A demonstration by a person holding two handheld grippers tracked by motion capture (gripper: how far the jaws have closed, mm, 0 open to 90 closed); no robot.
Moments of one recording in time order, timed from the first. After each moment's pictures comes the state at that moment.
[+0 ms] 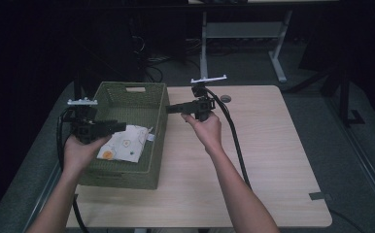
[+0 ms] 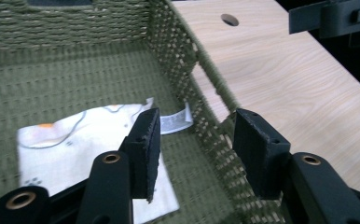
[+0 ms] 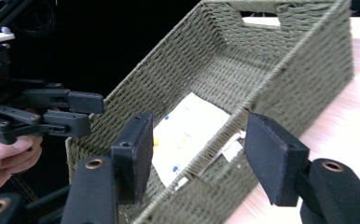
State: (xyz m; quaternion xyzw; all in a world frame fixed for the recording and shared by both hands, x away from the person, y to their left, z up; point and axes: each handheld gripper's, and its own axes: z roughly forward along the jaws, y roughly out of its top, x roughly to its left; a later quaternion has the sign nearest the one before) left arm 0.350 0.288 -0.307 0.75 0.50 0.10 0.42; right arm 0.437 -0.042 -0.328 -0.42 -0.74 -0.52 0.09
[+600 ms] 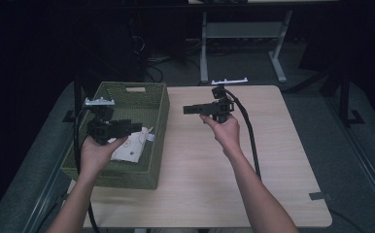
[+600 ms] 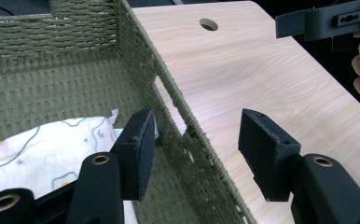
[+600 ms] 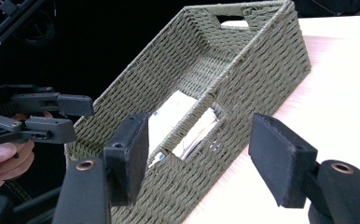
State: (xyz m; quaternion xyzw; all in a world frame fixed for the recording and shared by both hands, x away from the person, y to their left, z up) left arm 0.344 0.246 -0.302 0.76 0.49 0.10 0.42; right arm 0.433 -0.092 -0.334 -0.44 -0.72 -0.53 0.09
